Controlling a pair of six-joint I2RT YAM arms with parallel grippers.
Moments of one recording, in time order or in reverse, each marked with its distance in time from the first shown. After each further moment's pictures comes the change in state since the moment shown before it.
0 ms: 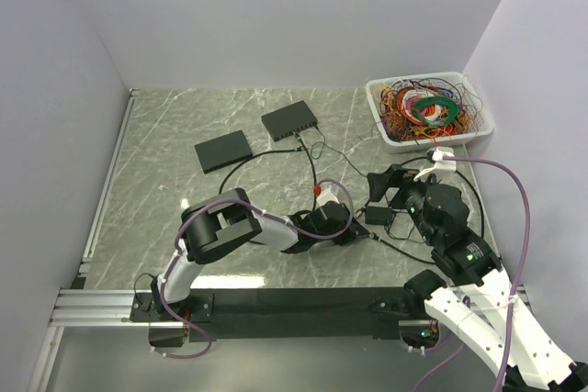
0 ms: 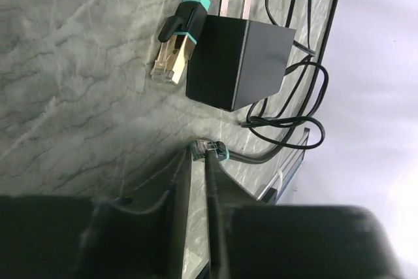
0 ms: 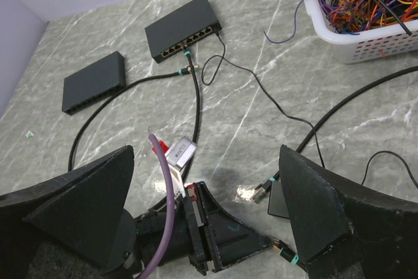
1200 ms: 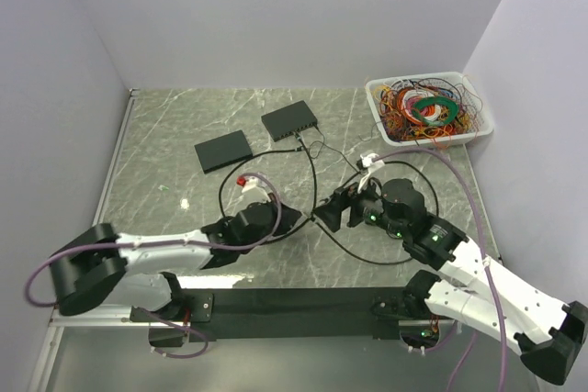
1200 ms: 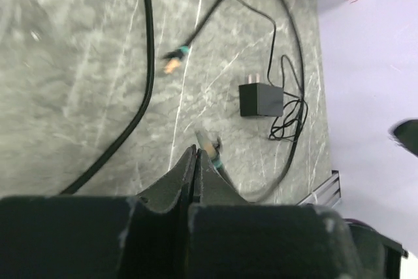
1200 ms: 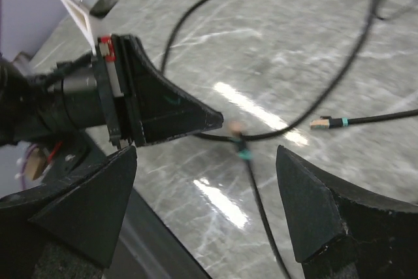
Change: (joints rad) left arm 0.091 -0.802 -0.553 -0.152 -0.302 0.281; right arm 0.258 0.212 -0.032 0.147 -0.352 -0.054
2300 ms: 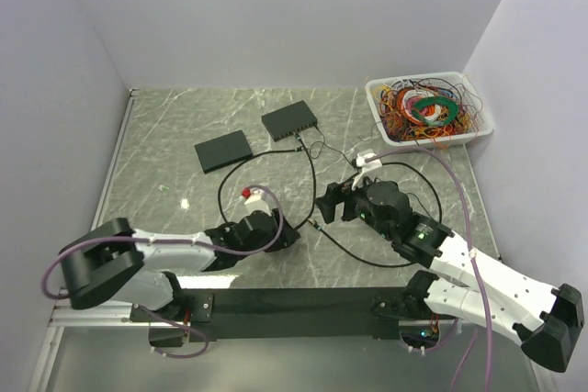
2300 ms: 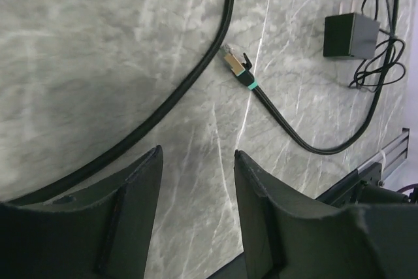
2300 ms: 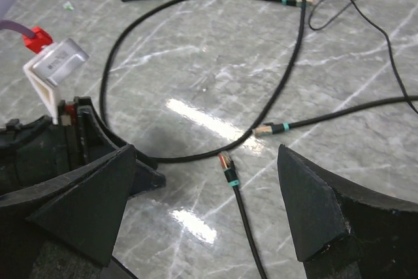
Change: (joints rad) left arm 0.015 0.015 -0.090 -0.095 0.129 0.015; right arm 0.072 0.084 -0.035 0.097 0.272 -0.028
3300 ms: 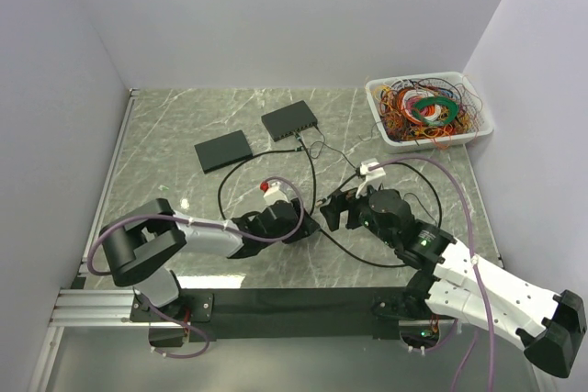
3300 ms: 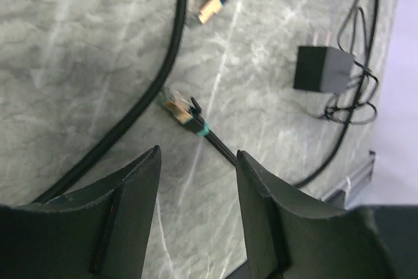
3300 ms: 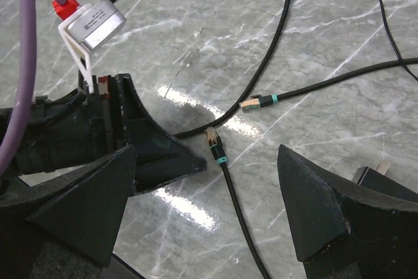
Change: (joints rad) left arm 0.000 0.290 0.200 0.084 0.040 -0.105; right arm 0.000 -0.061 -0.079 -0.039 0.020 0.030
